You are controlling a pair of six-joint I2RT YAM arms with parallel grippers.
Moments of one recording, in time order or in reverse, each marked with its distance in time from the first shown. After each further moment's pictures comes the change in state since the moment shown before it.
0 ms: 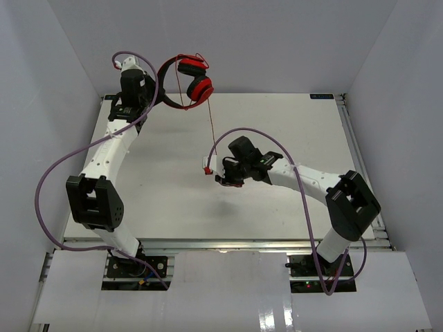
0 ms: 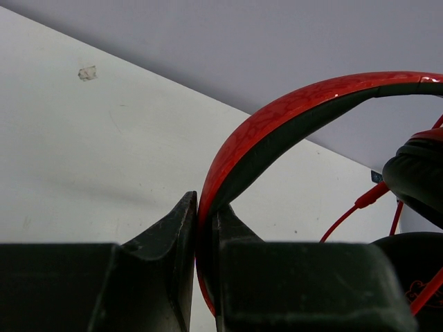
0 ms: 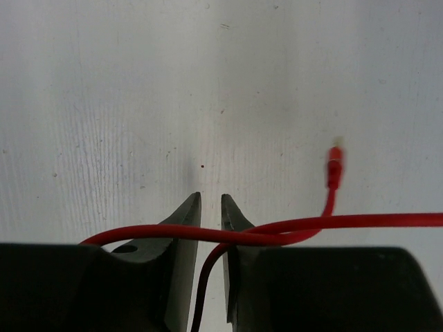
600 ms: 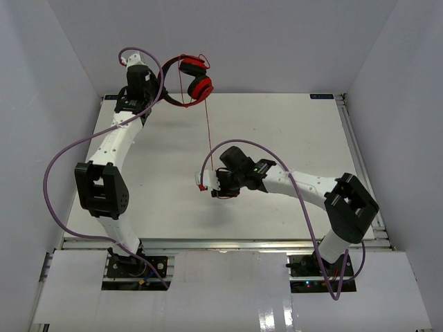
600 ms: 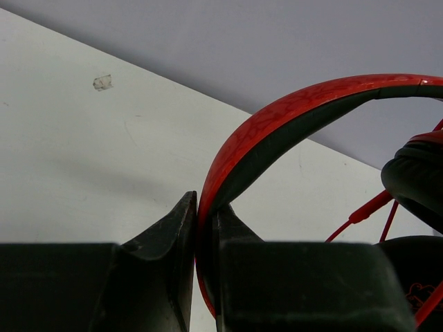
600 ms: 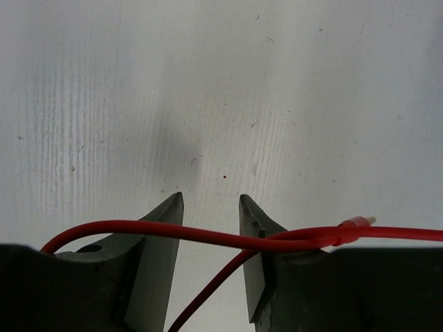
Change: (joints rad) left arm 0.000 0.138 0.120 -0.020 -0.048 0.037; right arm 0.108 -0.002 -0.017 -0.024 0.081 -0.113
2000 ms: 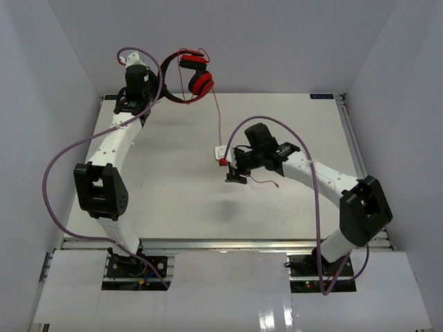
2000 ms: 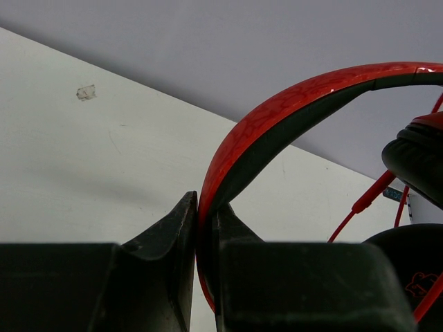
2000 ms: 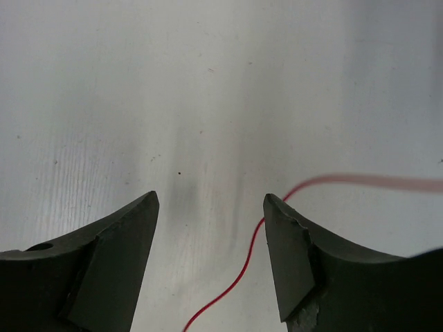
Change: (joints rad) left arm 0.000 -0.015 -0.025 0.057 0.042 -0.019; right arm -0.234 -0.066 0.059 -0.027 -0.340 -0.065
